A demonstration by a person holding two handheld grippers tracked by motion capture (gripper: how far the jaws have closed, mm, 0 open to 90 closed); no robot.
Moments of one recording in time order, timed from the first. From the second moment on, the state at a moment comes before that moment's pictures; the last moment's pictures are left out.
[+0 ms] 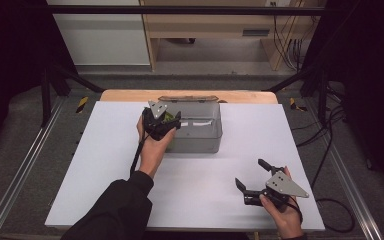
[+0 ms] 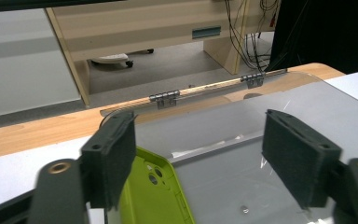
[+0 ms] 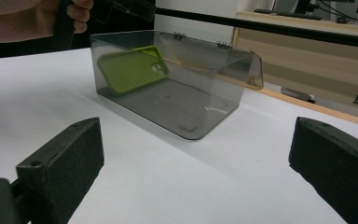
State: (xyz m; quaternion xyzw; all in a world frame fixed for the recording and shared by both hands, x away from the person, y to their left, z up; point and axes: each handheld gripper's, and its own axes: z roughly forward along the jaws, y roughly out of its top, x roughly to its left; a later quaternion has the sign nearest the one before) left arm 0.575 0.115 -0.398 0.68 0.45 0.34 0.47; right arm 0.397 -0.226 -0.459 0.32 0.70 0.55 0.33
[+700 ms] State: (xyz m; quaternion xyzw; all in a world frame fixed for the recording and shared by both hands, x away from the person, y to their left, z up) left arm 0.571 0.108 -0.396 0.69 0.42 0.33 0.50; right arm 0.397 -0.226 -0.459 0.32 0.69 0.55 0.33
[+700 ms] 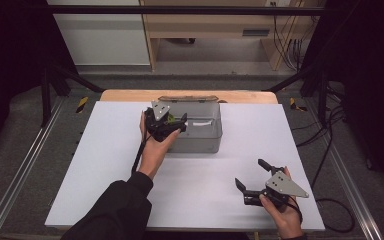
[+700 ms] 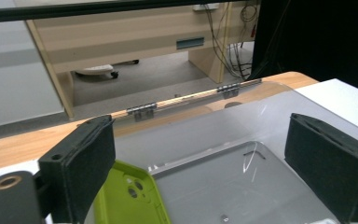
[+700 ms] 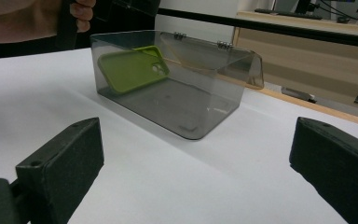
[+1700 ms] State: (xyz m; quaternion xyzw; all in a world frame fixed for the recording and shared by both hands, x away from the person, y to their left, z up) left arm 0.562 0.105 -0.389 0.68 0.37 0.29 0.56; right arm 0.398 -0.225 -0.459 0.32 0.70 0.55 0.33
